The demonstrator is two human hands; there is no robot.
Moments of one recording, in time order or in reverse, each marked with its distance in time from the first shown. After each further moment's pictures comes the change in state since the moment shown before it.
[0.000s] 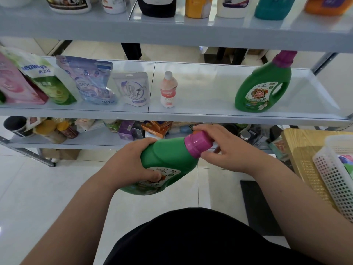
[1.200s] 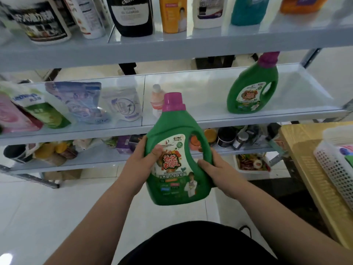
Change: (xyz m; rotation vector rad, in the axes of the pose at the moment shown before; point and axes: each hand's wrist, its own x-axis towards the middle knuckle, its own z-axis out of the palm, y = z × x) left_hand 0.040 0.041 0.018 -0.935 0.114 -0.244; right_hand 0.003 0.045 0.071 0.826 0.194 0.380
